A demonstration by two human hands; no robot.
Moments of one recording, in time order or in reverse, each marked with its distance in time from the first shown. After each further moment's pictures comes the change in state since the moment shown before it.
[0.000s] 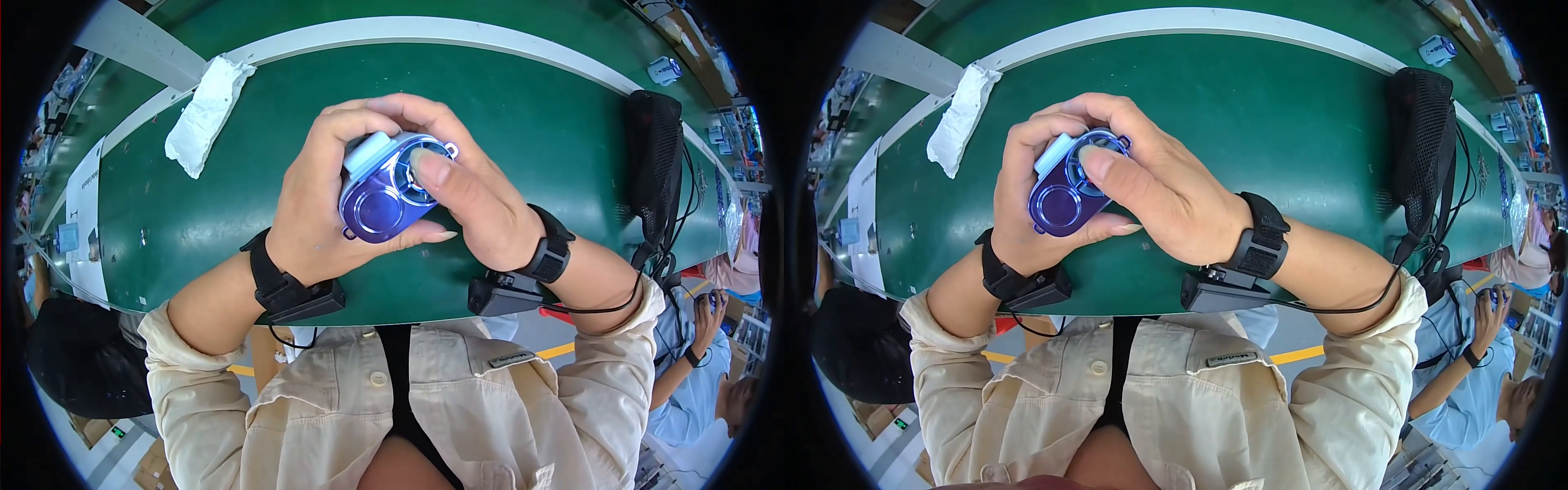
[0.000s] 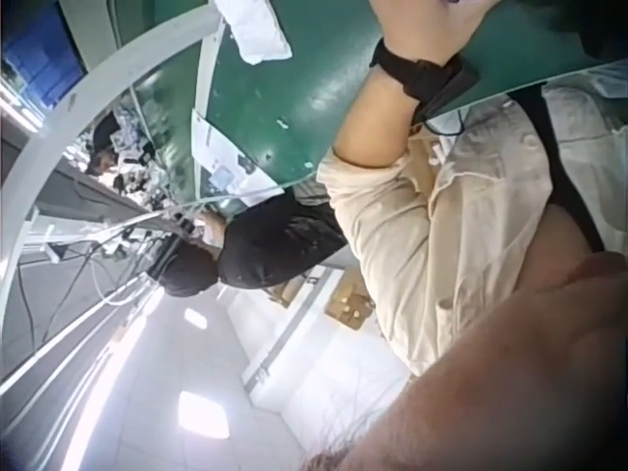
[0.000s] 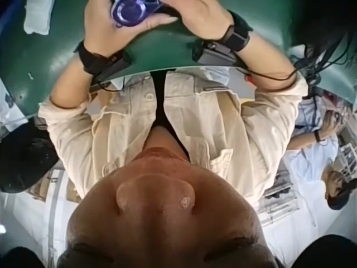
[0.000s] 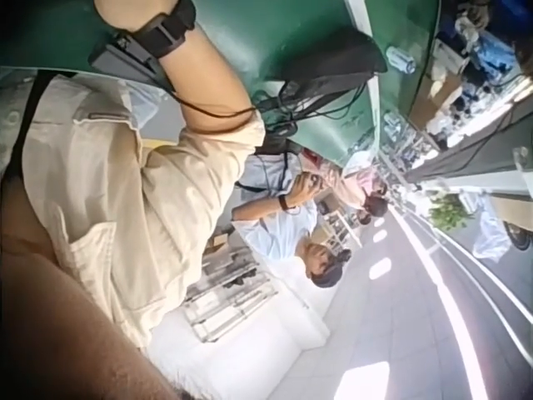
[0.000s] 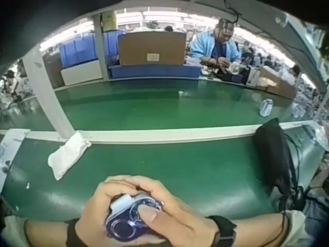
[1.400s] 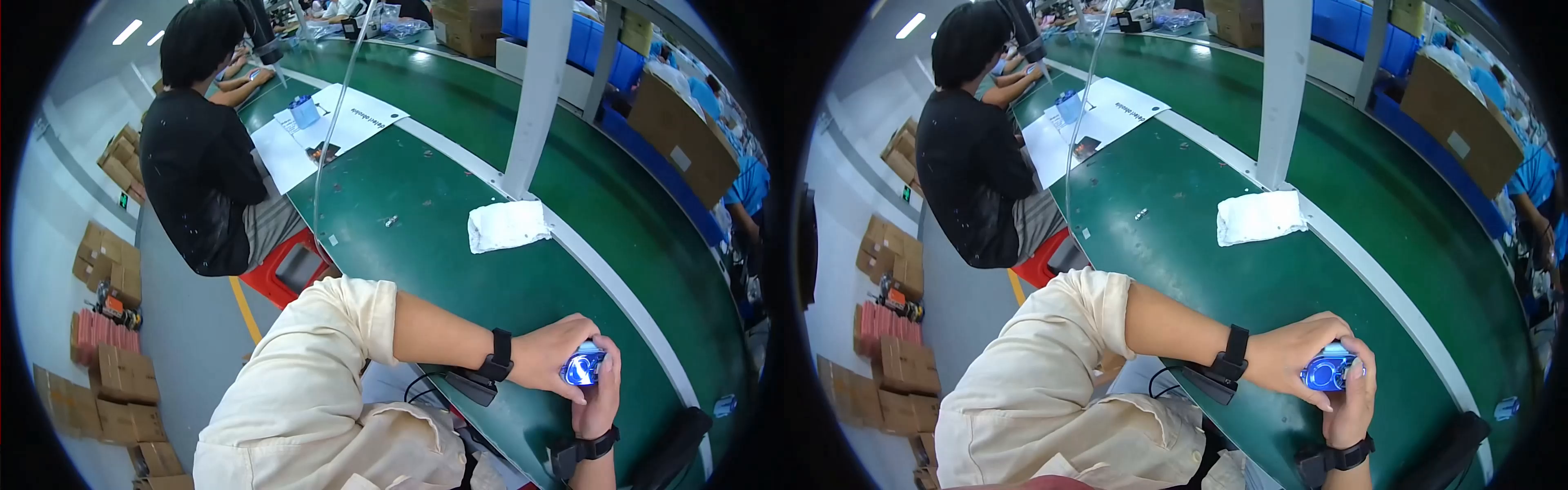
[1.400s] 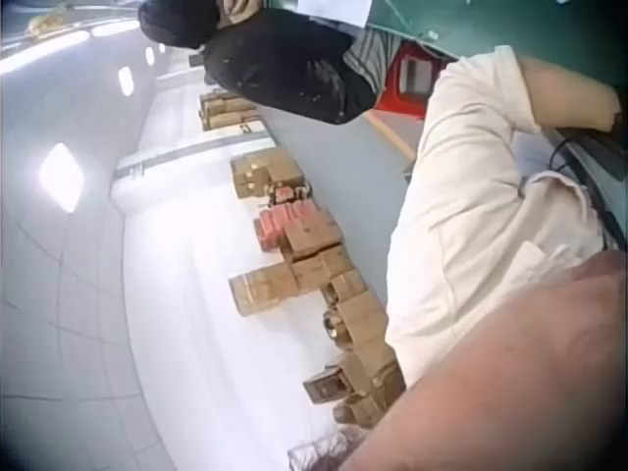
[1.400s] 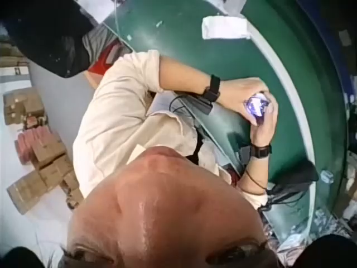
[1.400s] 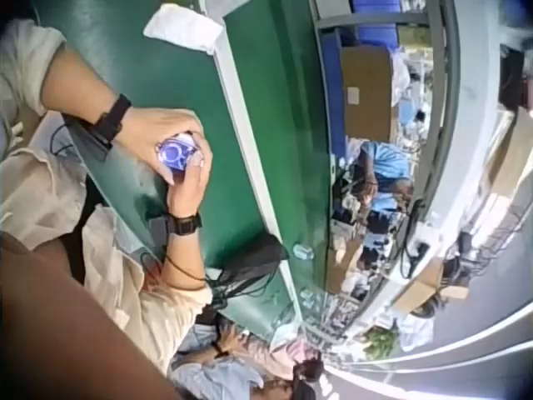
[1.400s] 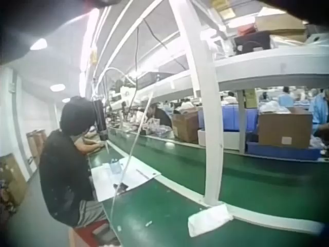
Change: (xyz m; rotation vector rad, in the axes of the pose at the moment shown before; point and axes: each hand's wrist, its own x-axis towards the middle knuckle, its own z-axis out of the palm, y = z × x) left_hand -0.012 0.000 0.004 -0.033 0.062 -0.104; right_hand 0.002 -0.001 0.006 0.125 0.152 0.173
